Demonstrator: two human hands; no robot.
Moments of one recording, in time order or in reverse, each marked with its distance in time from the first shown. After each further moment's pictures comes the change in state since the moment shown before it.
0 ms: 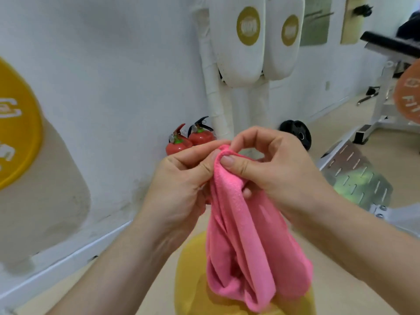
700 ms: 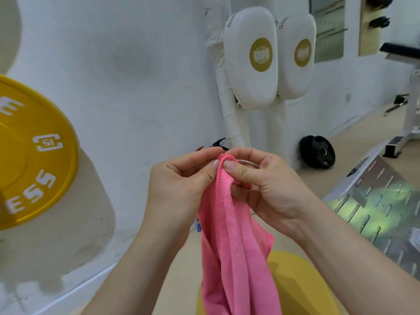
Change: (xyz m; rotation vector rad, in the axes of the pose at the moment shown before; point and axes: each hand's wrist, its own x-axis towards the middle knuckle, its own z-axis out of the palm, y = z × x) left_hand 0.015 0.040 -0.004 0.385 0.190 0.264; right_hand 0.043 0.000 0.018 0.534 -0.076 0.227
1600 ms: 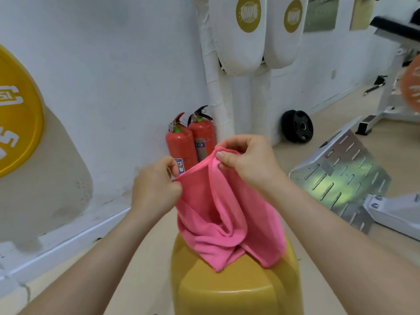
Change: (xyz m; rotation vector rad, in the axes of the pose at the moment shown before) left_hand 0.002 -0.107 -0.033 1.020 0.049 -0.001; right_hand 0.001 0.032 -0.052 -0.660 0.261 -0.132
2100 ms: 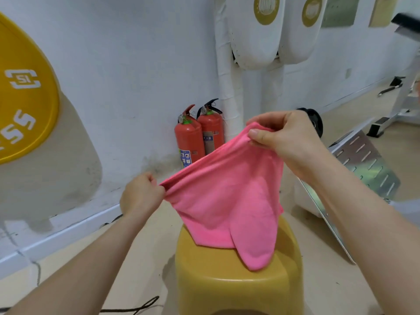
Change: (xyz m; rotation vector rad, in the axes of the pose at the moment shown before) left_hand -0.005 -0.079 0.016 0.130 0.036 -0.429; right_hand 0.008 -0.017 -0.034 -0.092 0.024 -0.081
